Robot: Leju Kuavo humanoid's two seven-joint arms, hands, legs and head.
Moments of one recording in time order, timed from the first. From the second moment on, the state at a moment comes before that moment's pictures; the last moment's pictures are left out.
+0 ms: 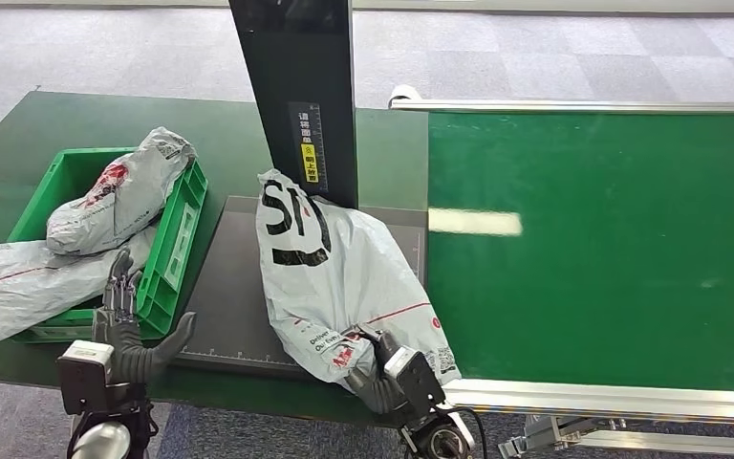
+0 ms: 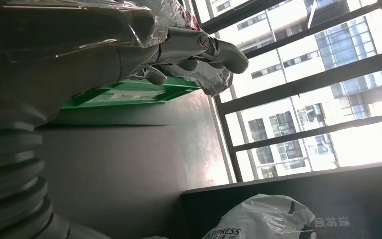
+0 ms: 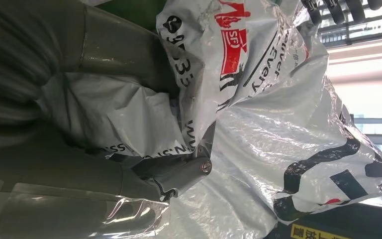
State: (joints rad) left arm 0.05 -0.14 0.19 -1.58 -0.24 0.09 -0.56; right arm -0.13 0.18 0.47 -0.97 0.19 0.19 -0.52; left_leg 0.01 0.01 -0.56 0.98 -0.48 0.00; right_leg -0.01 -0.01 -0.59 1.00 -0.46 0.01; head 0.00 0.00
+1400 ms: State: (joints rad) left arm 0.11 -0.04 0.00 -1.69 -0.82 0.04 -0.46; right arm 0.02 0.10 -0.15 -1.37 -0.15 0.29 -0.51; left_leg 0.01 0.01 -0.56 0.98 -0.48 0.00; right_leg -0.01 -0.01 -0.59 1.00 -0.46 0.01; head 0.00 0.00
